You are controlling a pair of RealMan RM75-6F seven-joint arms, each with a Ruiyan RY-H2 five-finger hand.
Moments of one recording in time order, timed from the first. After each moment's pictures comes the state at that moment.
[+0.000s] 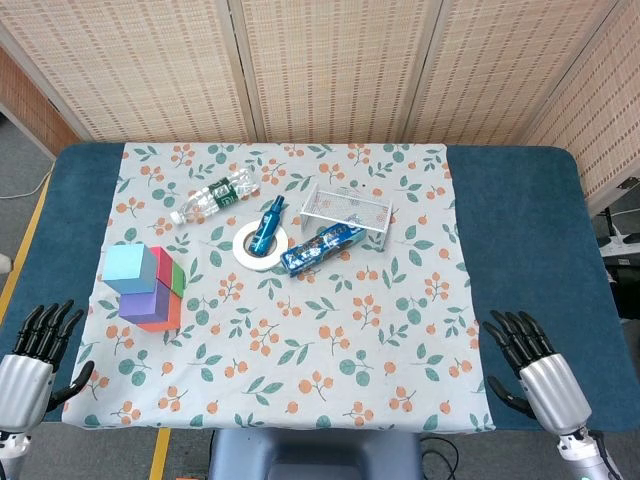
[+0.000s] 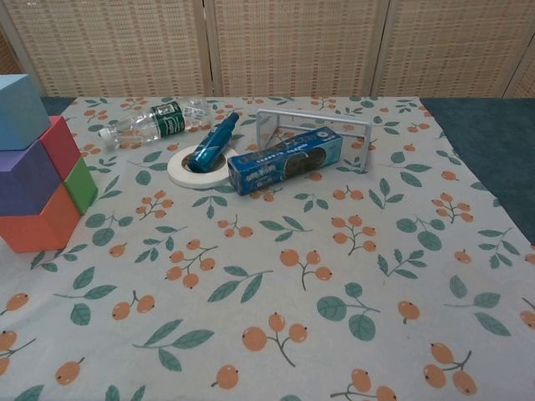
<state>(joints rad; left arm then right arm) -0.08 -1.30 0.01 -1.27 1.75 1.76 -0.11 0.06 -1.25 -0.07 -1.45 -1.85 1.67 0.05</state>
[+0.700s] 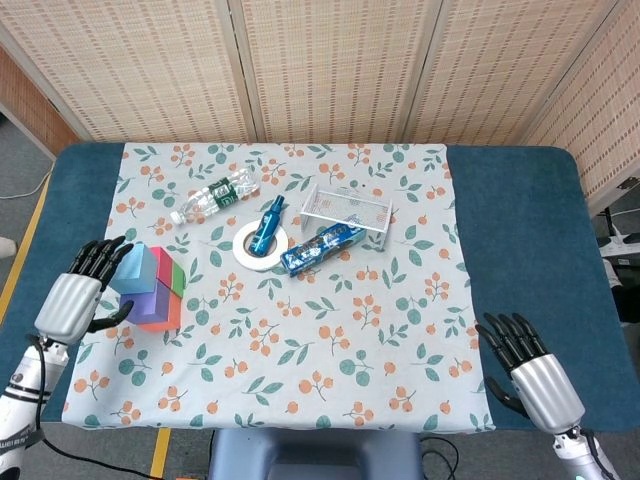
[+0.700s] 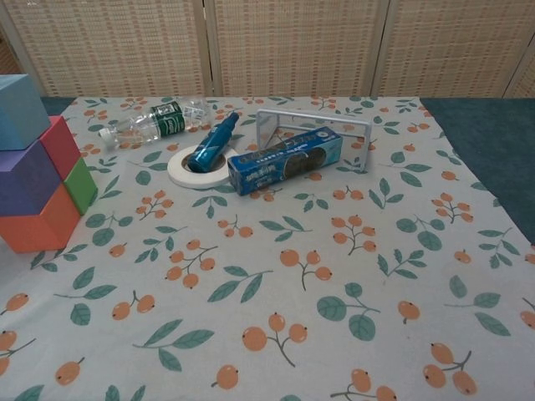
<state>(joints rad) -0.39 -1.12 -0.14 -1.55 1.51 1.22 -0.08 0.07 -1.23 -0.09 -1.46 -1.85 1.62 -0.02</state>
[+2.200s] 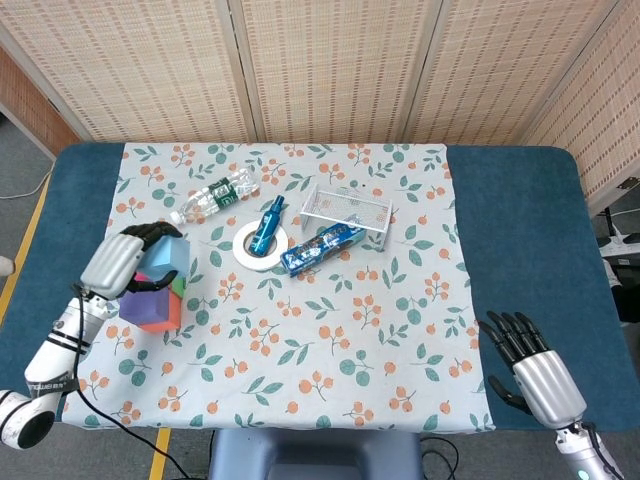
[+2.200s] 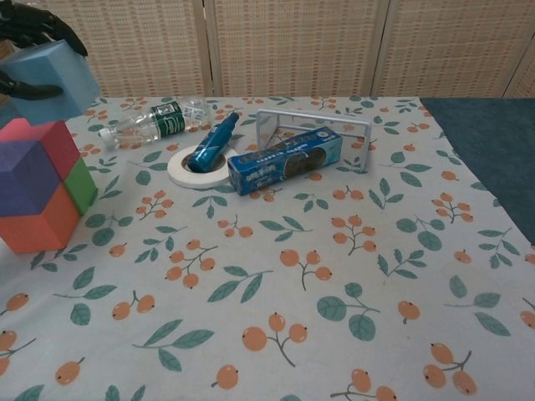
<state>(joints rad) -0.59 -1.14 -0.22 -1.57 1.43 1.05 -0.19 0.09 -1.20 -0.09 -1.50 -1.80 1.55 -0.01</state>
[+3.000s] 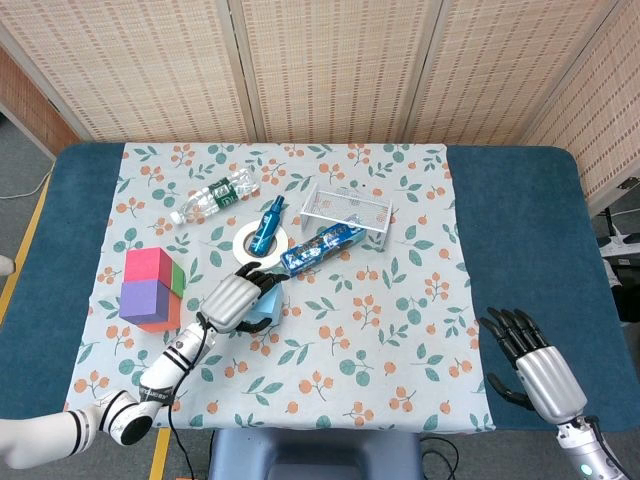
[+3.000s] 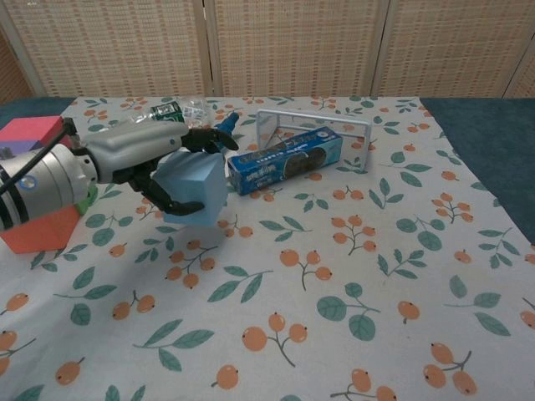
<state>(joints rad) -0.75 -1.58 -0.15 -1.40 1.40 0.93 0.10 0.10 -1.20 -0.09 -1.48 -1.79 1.55 0.11</state>
